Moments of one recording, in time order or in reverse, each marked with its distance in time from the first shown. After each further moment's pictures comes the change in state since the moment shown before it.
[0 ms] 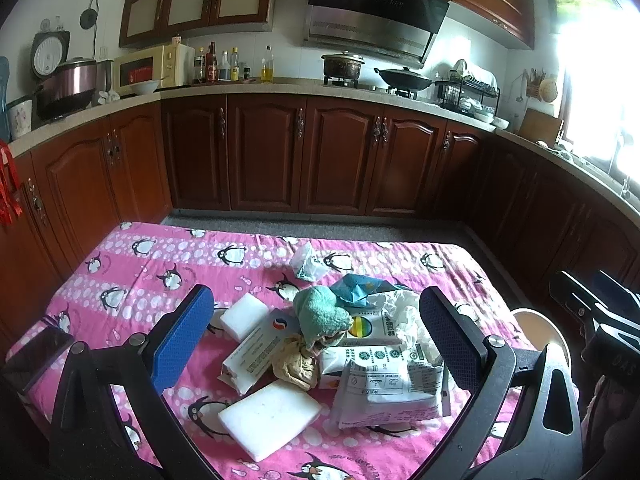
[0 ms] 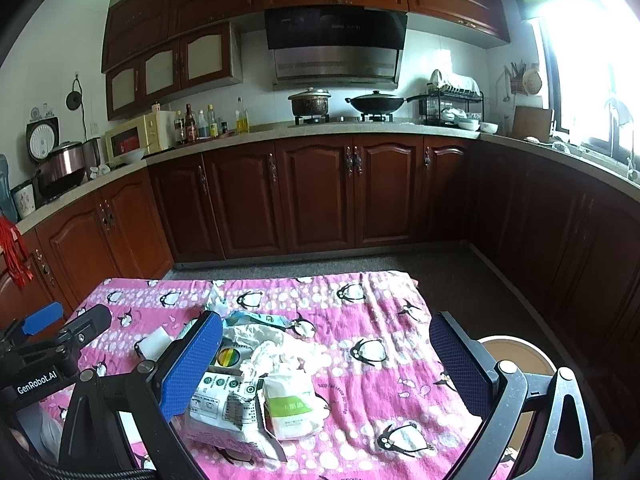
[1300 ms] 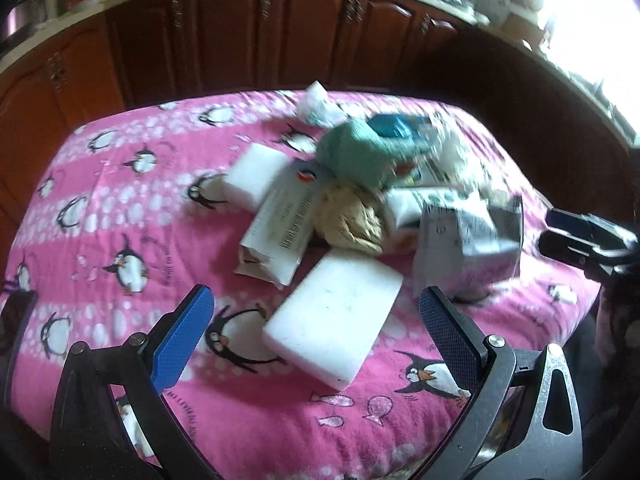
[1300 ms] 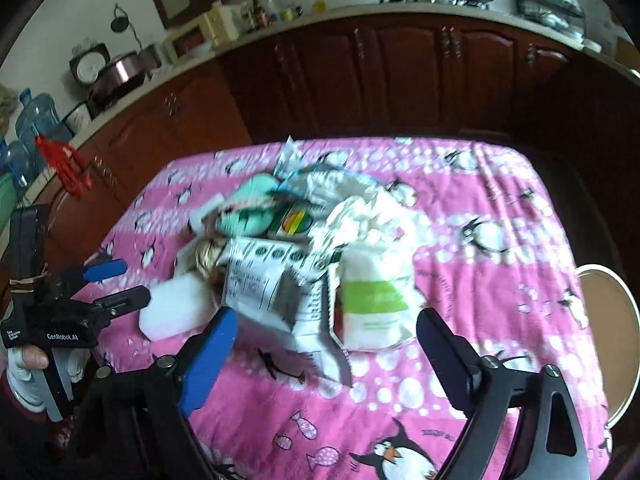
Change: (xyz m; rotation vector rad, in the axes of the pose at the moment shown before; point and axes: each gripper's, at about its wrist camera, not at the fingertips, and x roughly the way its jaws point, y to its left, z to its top) left arm 0.070 0.062 -0.069 0.120 0.449 -0.148; right arm 0.093 0.029 -0.074 -0.062 0.460 0.384
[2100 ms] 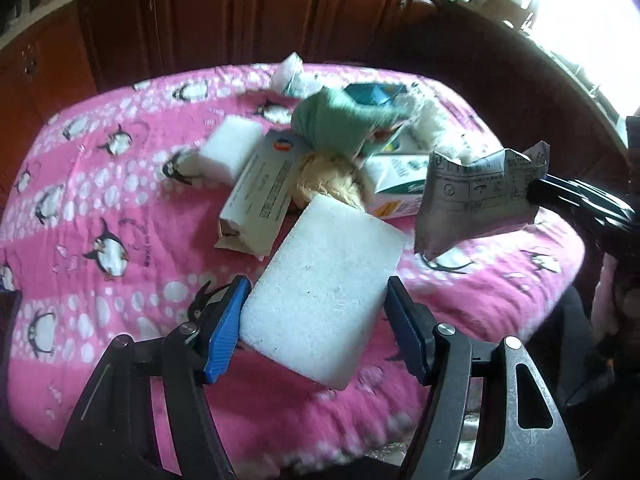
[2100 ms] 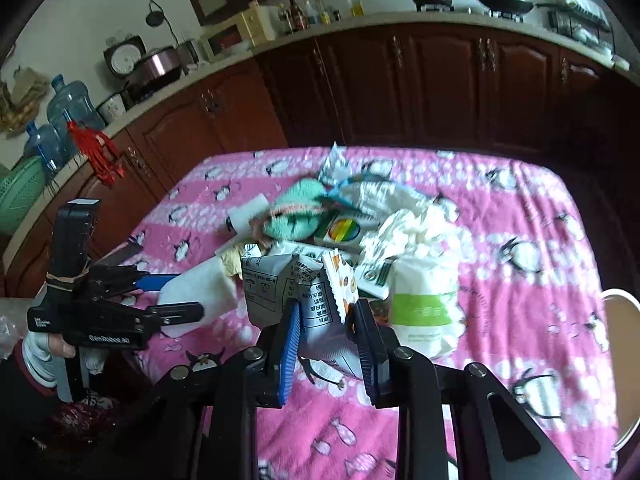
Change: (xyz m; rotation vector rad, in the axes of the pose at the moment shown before) left arm -0.003 0.002 0.001 0.023 0.075 -0.089; right arm -0.028 0.016 0.004 -0.082 -0.073 0.070
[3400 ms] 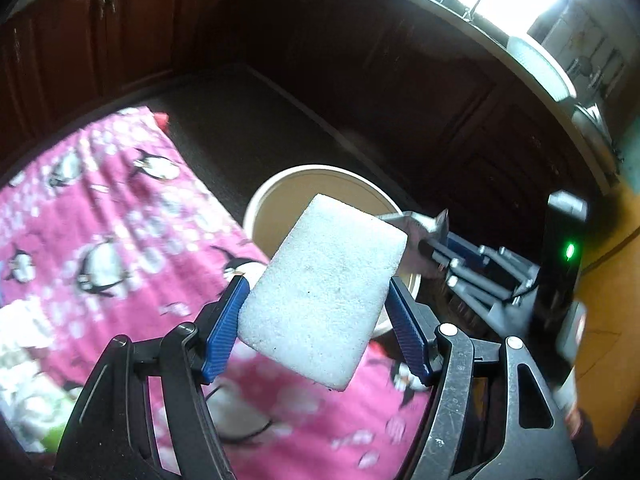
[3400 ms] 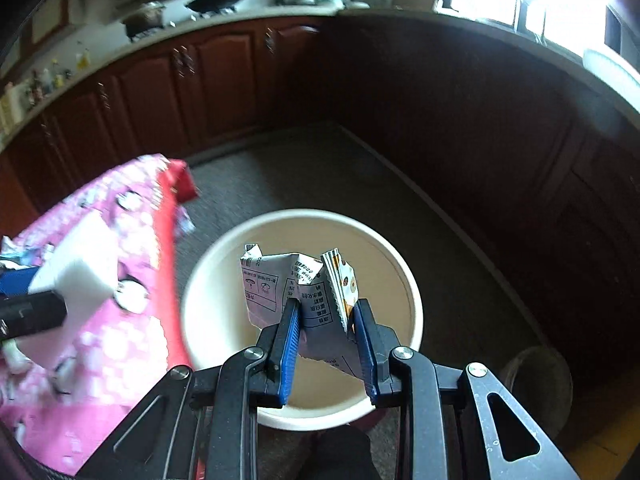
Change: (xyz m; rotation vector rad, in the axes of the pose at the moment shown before) left arm 0.136 -0.369 0.129 0.310 0.103 -0.393; right arm -0.120 -0.287 -0.106 0.488 0.002 -0.767
